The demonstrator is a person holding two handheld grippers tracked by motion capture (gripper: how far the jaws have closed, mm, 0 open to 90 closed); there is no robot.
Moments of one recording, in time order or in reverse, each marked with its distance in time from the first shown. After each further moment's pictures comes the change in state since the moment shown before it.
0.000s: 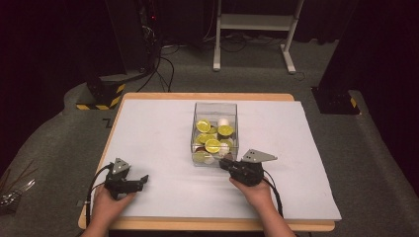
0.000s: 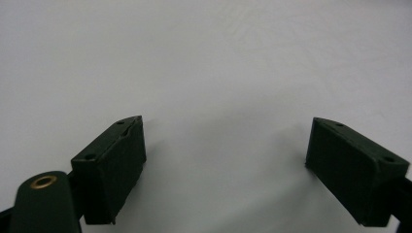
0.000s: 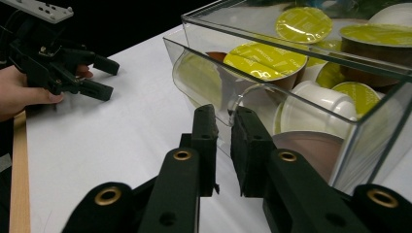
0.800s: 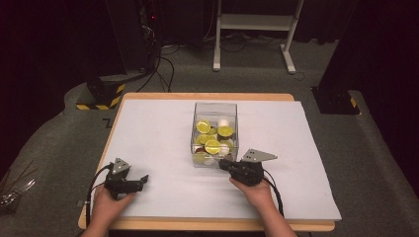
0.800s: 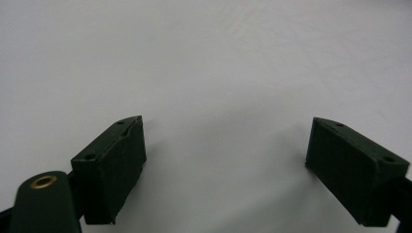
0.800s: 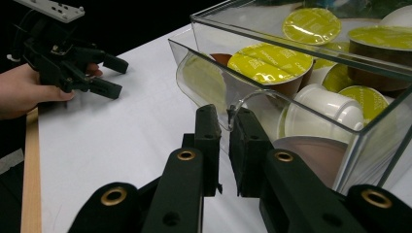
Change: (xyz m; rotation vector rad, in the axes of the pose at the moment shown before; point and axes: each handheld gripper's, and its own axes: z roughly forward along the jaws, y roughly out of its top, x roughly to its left) left arm 0.000 0.000 0.000 0.000 0.000 -0.001; right arm -0.001 0.000 -0.002 0.002 0.037 -0.009
